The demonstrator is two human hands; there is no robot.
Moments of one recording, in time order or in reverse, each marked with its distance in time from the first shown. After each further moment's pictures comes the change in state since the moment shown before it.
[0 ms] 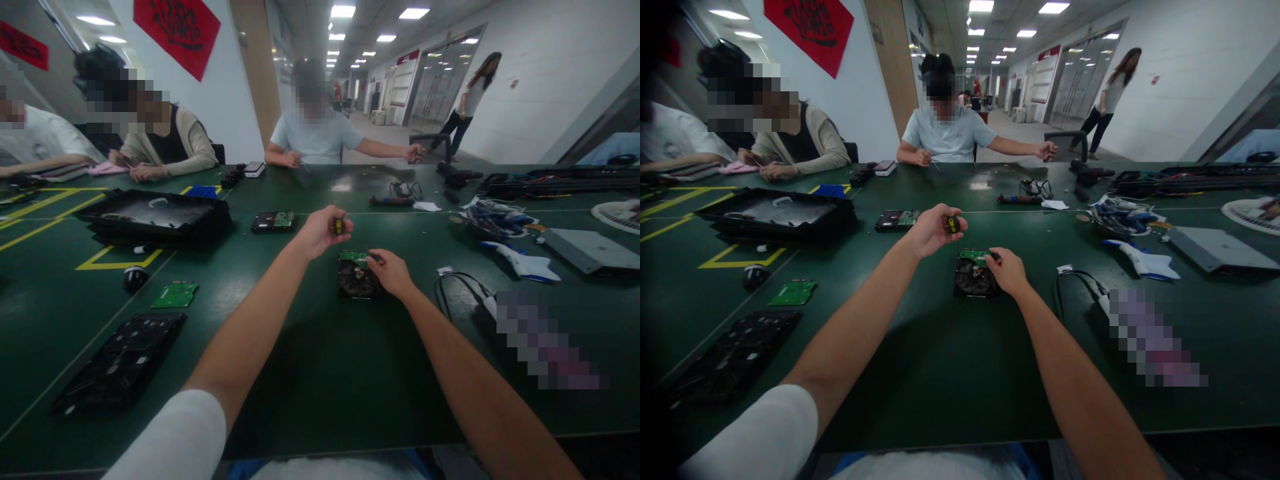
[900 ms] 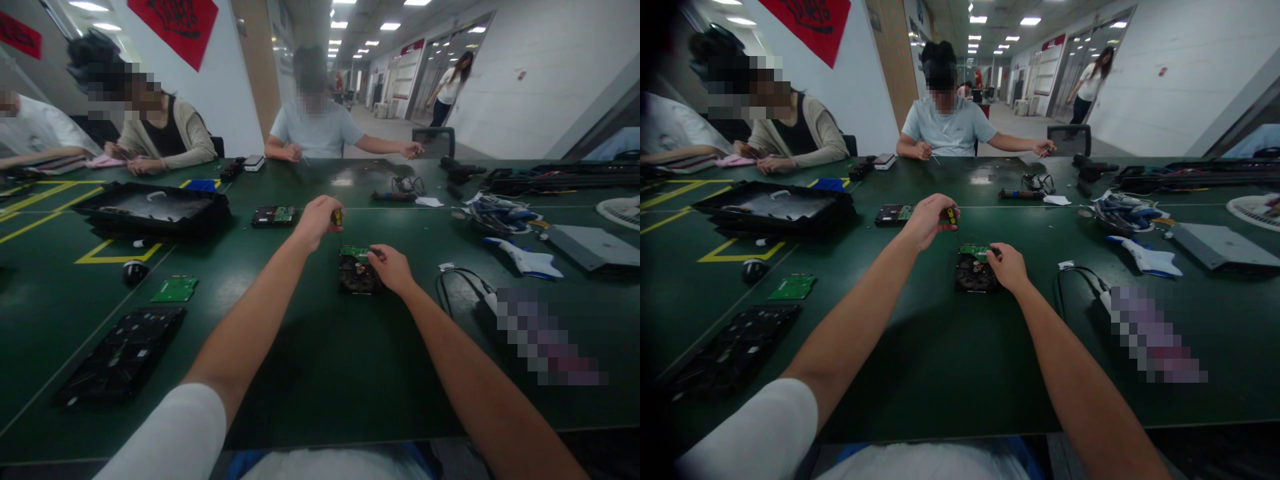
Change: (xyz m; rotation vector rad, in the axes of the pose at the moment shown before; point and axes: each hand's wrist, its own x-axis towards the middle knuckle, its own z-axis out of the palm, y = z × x) left_hand 0.003 0.002 -0.003 0.243 0.135 0.201; right_hand -0.001 -0.006 0.000 -0.030 0.022 0.016
